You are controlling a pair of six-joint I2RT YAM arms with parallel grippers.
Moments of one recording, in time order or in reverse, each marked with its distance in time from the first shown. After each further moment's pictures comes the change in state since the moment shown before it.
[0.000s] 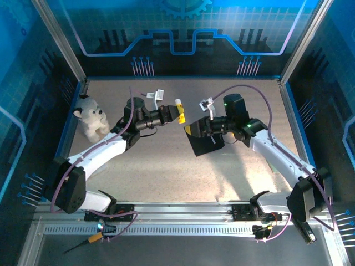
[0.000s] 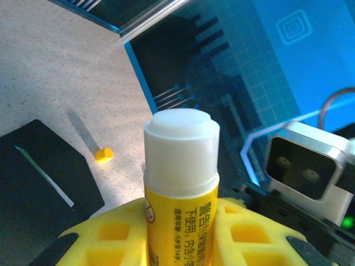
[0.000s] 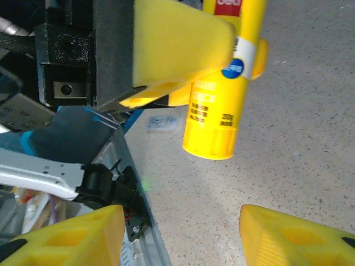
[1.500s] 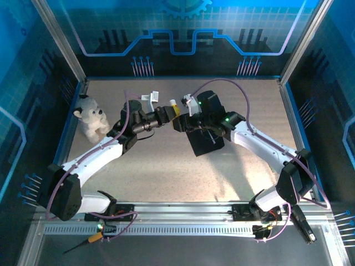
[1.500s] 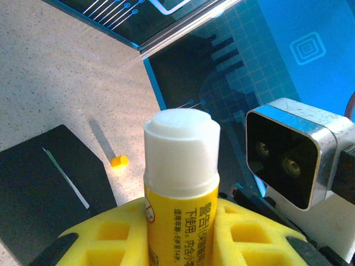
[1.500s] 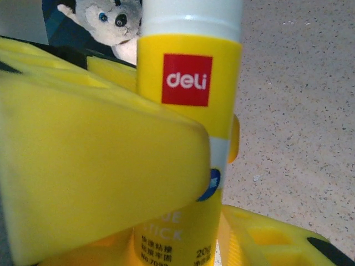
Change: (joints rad) left arm -0.004 -0.069 -0.036 -0.044 -0.092 -0.007; right arm 0.182 0.198 0.190 -0.031 0.360 0.039
